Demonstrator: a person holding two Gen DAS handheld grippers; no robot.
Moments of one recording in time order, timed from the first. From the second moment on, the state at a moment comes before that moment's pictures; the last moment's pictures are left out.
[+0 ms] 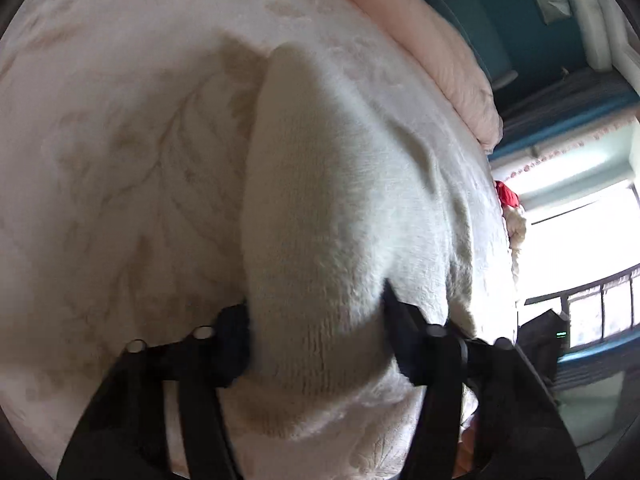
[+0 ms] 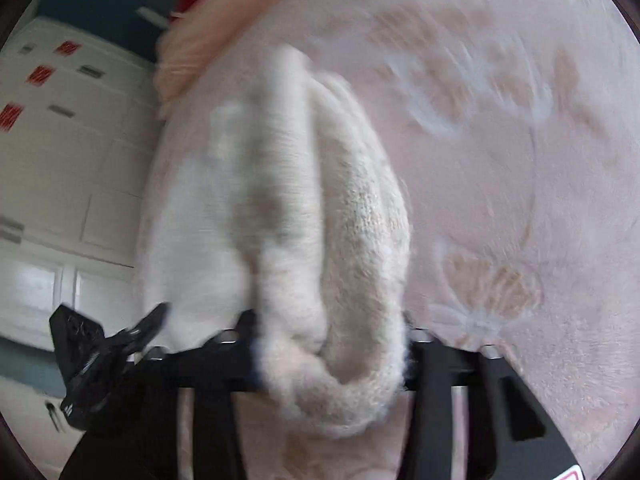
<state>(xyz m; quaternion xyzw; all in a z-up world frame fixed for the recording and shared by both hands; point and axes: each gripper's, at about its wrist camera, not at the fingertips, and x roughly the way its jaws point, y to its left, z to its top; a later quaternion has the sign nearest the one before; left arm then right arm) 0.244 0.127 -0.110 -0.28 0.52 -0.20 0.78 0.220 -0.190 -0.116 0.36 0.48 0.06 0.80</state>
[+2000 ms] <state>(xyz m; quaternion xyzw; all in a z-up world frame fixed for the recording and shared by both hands) 0.191 0.073 -0.084 -0.03 0.51 -0.14 0.85 0.183 -0.168 -0.121 0.12 0.52 0.04 0.85</state>
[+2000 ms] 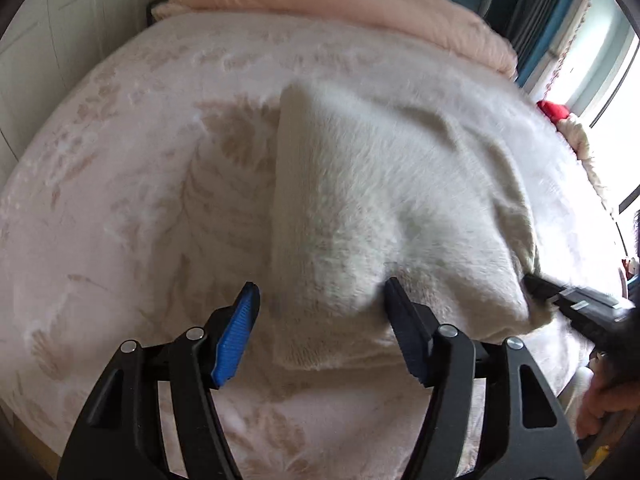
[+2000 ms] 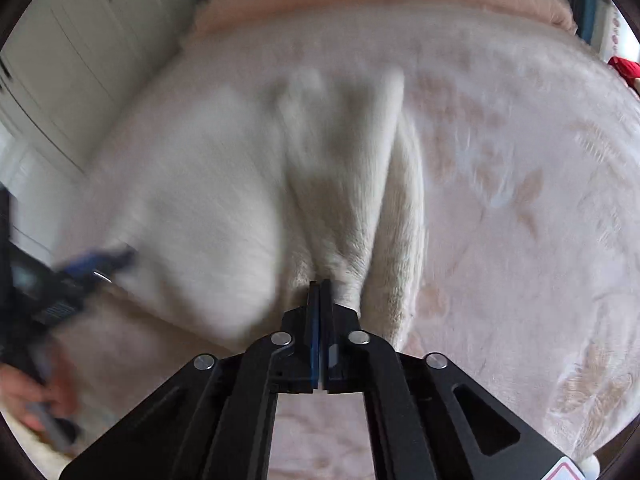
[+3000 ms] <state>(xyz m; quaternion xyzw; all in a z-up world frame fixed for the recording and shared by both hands) 0.131 0.065 -0.024 0.01 0.48 -0.09 0.87 0.174 -0.183 -0.140 0.18 0.54 0.00 0.83</state>
